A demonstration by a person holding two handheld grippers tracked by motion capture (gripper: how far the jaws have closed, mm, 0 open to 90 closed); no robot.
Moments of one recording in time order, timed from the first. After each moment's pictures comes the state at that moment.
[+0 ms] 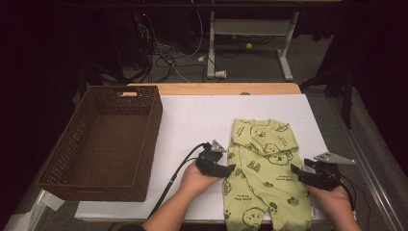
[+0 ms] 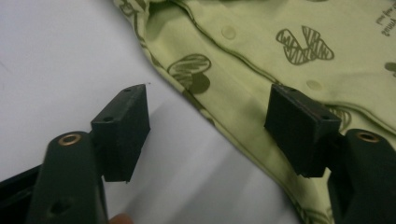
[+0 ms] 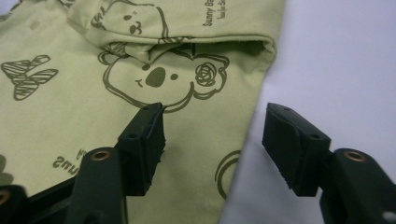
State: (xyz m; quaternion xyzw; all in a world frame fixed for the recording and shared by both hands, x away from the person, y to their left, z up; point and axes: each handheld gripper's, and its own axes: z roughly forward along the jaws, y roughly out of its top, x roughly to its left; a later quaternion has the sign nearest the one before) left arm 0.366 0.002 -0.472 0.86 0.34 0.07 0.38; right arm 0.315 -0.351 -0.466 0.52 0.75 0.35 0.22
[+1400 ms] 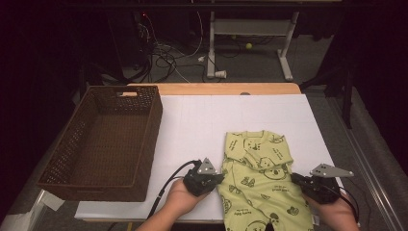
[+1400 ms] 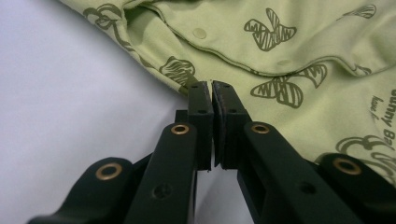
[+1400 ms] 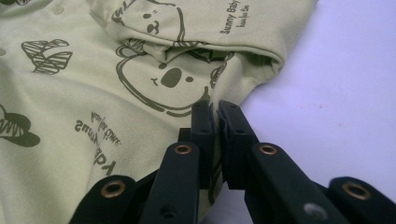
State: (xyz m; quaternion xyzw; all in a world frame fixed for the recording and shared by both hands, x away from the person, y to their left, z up) left arm 0.302 0.042 -0.470 0.88 0.26 0.05 0.39; right arm 0.277 -0.338 -0.463 0.43 0.80 0.36 0.20
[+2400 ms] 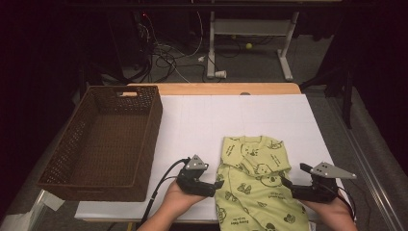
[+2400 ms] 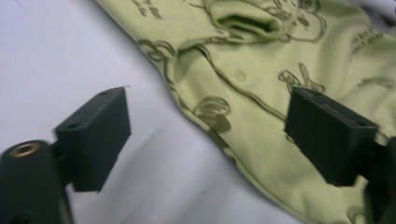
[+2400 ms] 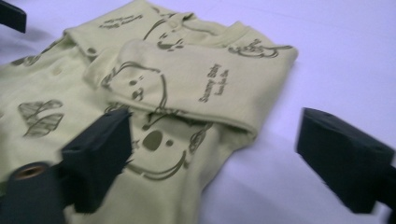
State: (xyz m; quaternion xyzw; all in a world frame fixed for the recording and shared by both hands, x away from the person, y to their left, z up) left arm 0.309 0.056 -0.469 0.83 0.34 0.04 0.44; right arm 0.278 -0.326 -0.453 0.43 0.77 0.42 0.23
